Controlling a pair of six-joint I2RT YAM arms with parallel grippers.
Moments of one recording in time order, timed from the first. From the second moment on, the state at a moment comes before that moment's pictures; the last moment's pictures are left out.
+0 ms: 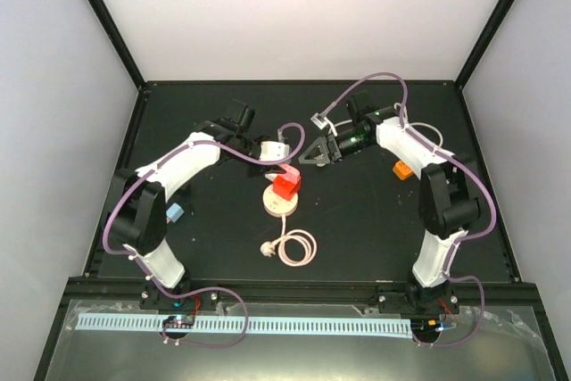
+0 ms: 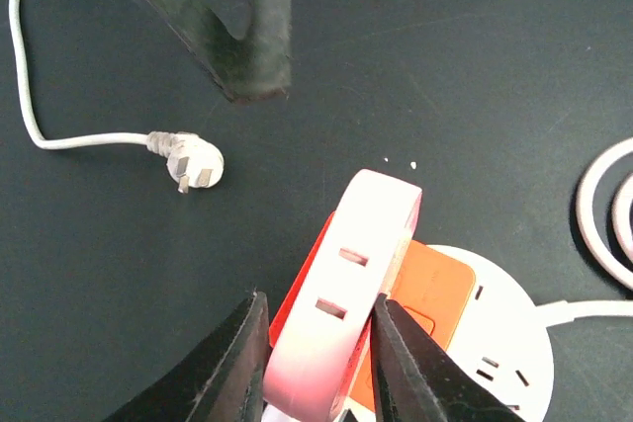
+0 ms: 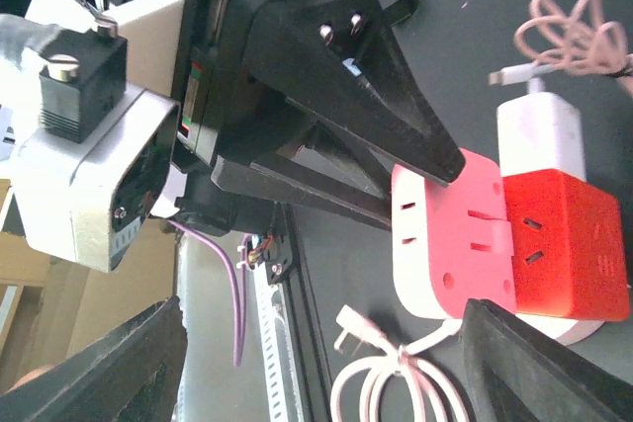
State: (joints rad) left arm -0.43 1.68 1.26 -0.64 0.68 1.10; right arm 0.38 1.84 1.43 -0.81 -1.19 -0.11
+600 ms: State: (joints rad) left arm -0.47 1.64 1.25 -0.70 0.63 0.97; right arm 0.34 1.80 1.36 -0.80 -1.12 -0.14
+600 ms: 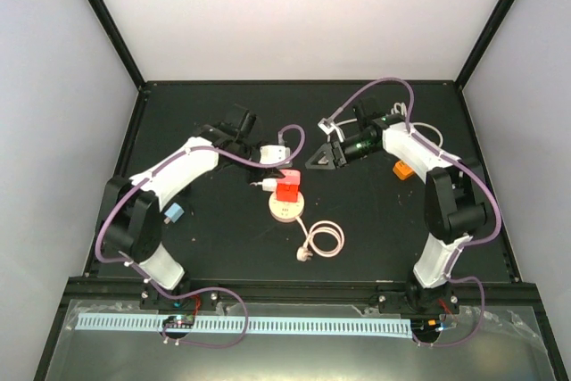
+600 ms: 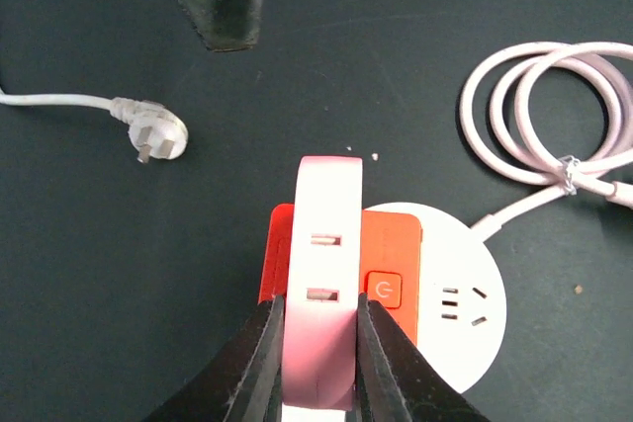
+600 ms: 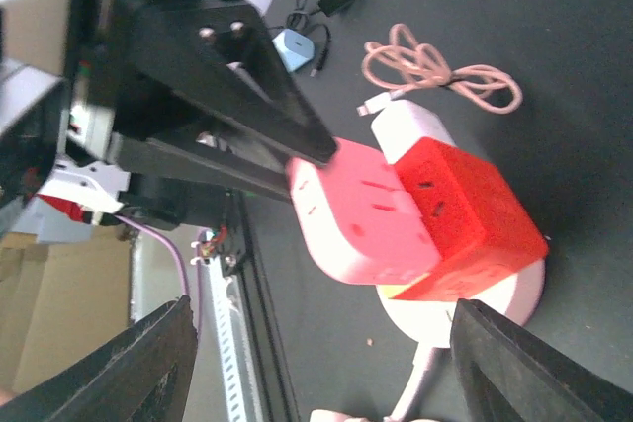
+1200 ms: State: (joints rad) left arm -0.51 1.54 1.14 -0.64 0.59 0.83; right arm 0.42 1.60 0.91 -0.21 -1.02 -0.14
